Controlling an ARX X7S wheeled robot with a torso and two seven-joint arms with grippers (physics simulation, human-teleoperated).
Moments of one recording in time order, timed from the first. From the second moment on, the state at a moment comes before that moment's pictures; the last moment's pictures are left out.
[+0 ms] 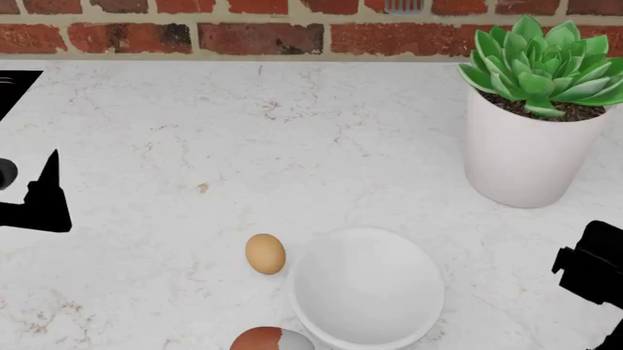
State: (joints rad) left arm -0.67 -0.54 0.28 -0.24 -0.44 -0.26 -0.07; right arm 2.11 0.86 -2.92 -0.44 1.90 -0.88 1.38
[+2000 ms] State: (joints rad) left arm -0.65 -0.53 0.29 -0.24 -0.45 -0.24 -0.06; right arm 2.09 0.96 -2.53 -0.36 1.67 -0.41 0.93
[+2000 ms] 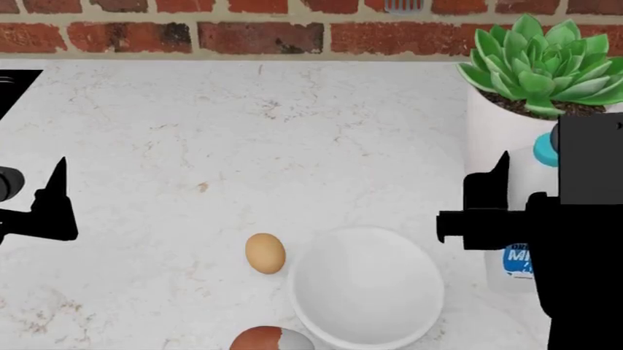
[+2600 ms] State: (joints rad) left arm -0.65 -0.54 0.29 -0.24 -0.45 -0.23 -0.07; right arm 1.97 0.88 -2.47 -0.25 1.72 -0.43 0.86
